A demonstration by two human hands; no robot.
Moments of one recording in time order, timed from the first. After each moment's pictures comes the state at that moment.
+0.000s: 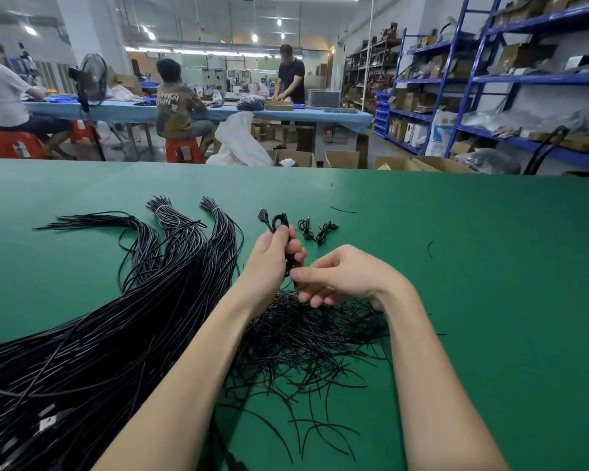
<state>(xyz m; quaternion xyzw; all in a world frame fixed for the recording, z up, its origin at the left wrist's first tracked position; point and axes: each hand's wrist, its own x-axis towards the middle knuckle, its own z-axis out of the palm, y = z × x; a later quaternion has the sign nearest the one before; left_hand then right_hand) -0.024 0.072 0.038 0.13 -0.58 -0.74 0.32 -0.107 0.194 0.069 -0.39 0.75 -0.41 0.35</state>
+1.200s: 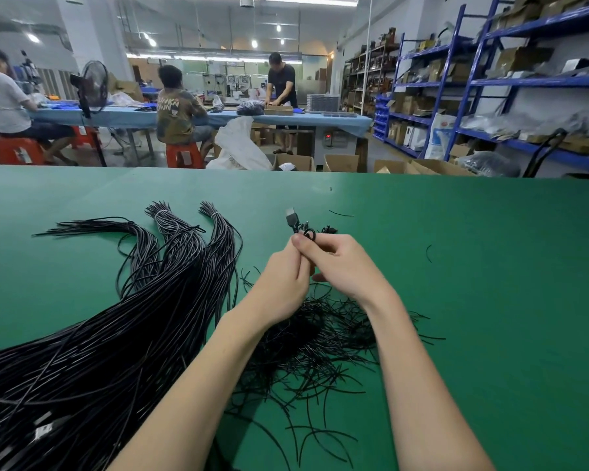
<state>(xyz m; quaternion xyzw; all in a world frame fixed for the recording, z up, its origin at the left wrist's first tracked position) -0.022 0.079 0.030 0.11 -0.88 -0.35 0.31 -0.113 0.177 0.055 -0.43 0.71 -0.53 0.16</state>
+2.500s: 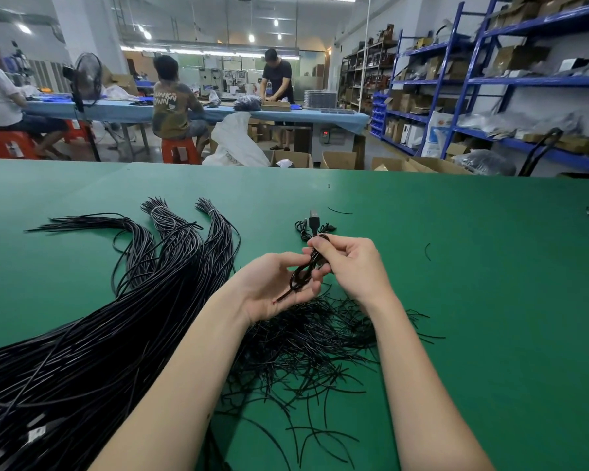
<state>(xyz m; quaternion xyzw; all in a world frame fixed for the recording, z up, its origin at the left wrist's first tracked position) -0.012 0.067 0.048 0.16 -0.40 -0.90 0.02 -0.124 0.175 0.034 -0.33 0.69 -0.63 0.12</state>
